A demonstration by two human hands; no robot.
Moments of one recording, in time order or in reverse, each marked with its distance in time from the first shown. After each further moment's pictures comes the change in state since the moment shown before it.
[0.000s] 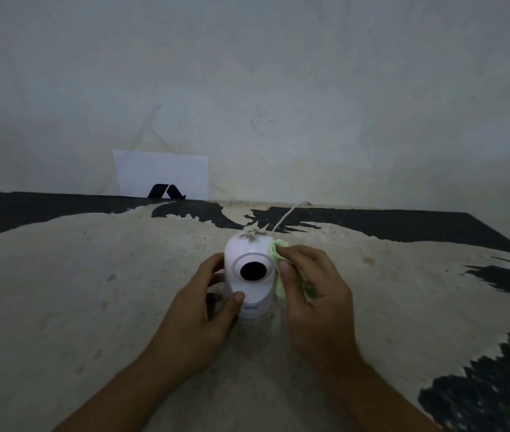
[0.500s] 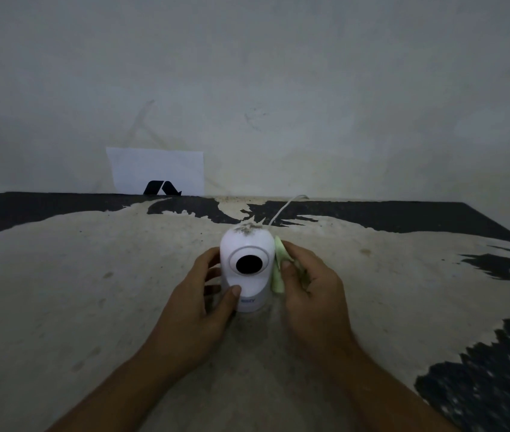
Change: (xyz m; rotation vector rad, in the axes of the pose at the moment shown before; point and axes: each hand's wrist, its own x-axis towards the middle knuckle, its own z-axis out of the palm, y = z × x) left_hand -0.001 0.002 0.001 -0.006 -0.006 0.002; right_hand -0.003 0.004 0.000 0.006 -0.097 0.166
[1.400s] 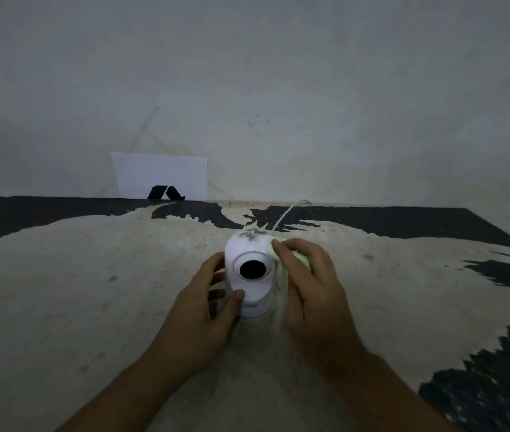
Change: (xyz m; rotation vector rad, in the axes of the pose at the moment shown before) left_hand 0.001 0.001 0.000 -0.020 -0.010 0.016; right_hand 0.001 0.001 -0.007 -0.325 -0.038 -0.377
